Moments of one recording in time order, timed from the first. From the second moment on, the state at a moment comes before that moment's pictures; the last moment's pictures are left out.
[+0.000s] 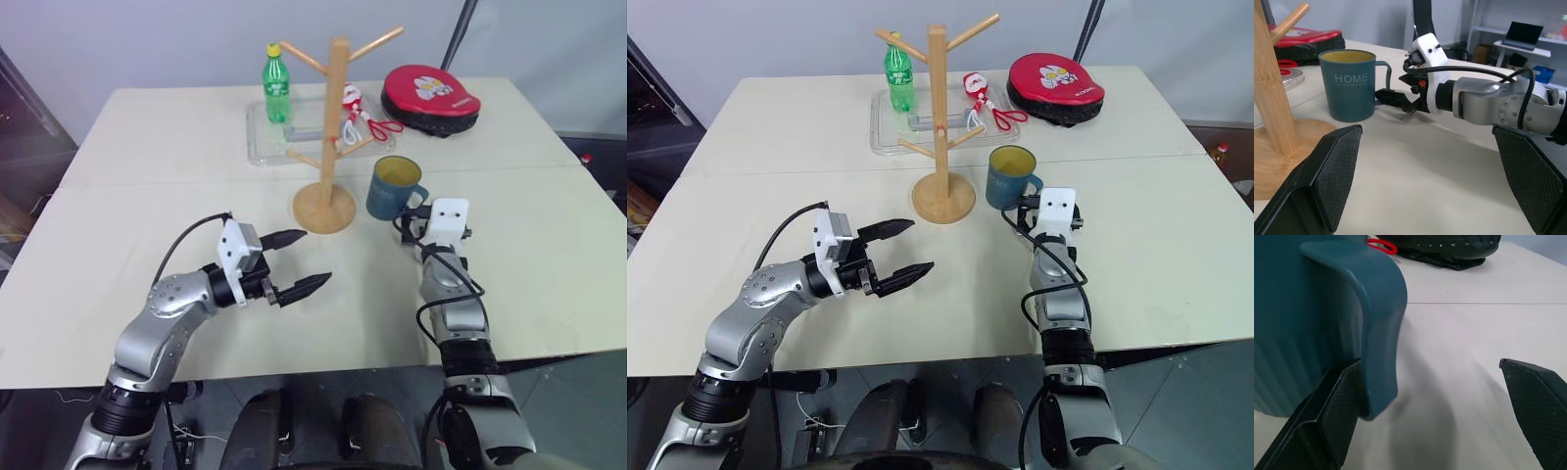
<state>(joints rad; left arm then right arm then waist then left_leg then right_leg) -0.21 0.44 -0.08 -0.36 -0.51 0.36 -0.83 -0.46 -0.13 -0.15 0.29 -0.01 0.16 -0.14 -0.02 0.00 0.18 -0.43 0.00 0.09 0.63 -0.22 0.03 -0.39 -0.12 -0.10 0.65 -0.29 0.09</state>
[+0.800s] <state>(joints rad) -0.22 0.47 0.00 -0.31 -0.51 0.33 -0.82 -0.36 -0.34 0.04 -0.06 -0.07 0.17 0.17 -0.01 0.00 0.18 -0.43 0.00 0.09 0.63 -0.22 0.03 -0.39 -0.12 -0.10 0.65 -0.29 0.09</state>
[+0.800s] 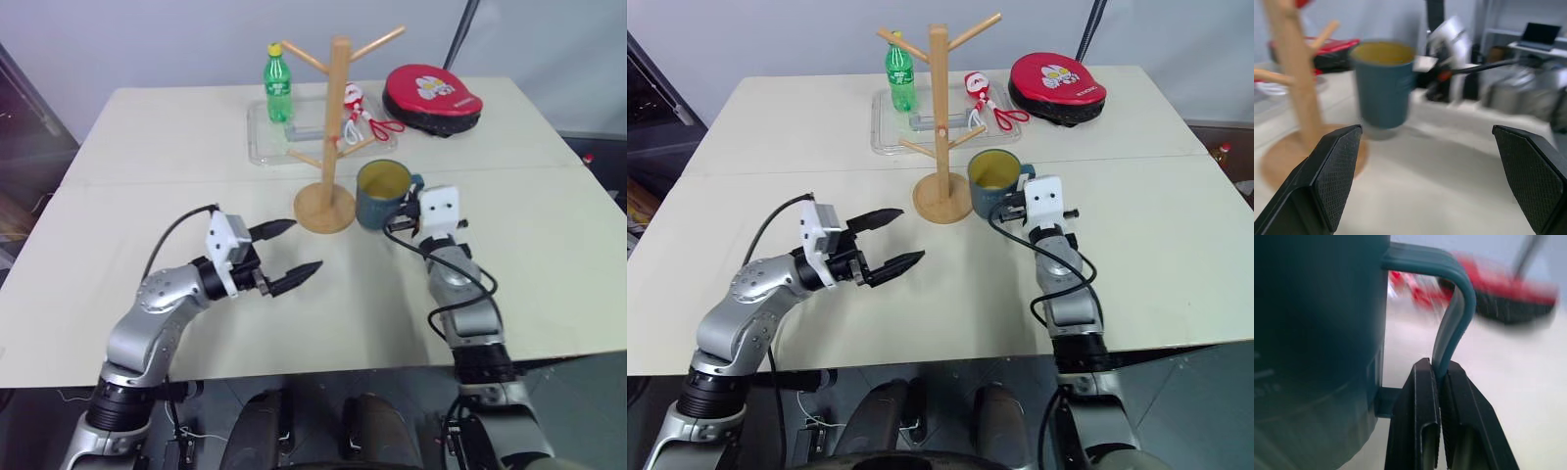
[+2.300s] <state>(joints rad) -0.29 0.60 0.20 -0.34 -0.72 0.40 -0.87 -0.87 -0.46 0.38 -0.27 -0.31 0.84 0.55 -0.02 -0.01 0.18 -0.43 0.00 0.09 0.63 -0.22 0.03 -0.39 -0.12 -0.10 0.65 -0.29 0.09</state>
